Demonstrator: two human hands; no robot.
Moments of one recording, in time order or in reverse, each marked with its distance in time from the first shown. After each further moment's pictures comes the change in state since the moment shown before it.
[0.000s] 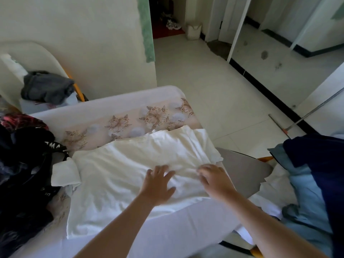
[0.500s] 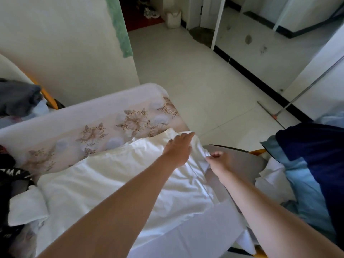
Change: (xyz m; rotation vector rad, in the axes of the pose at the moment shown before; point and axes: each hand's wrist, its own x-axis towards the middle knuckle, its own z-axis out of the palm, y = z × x) left_hand 0.181 0.066 -0.054 -0.203 -0.024 0.122; right_hand 0.076 0.054 -0.015 0.821 0.193 1.033
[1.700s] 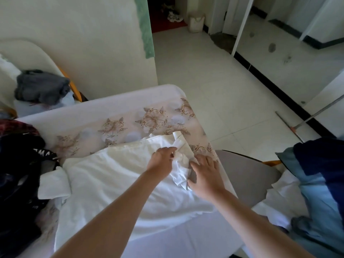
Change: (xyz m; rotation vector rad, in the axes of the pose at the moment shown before) left_hand -0.082 -0.065 0.002 -0.324 0.186 -0.270; right_hand -0.064 0.012 0.039 -0.905 -0.148 -0.995
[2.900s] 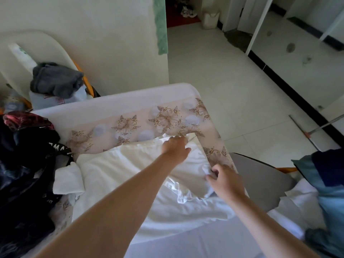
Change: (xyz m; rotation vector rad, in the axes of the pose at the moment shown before) left_hand 0.043 0.005 -0.027 0.309 -0.052 -0.055; right_hand 0.011 0.004 -0.005 0.108 -0.049 0.332
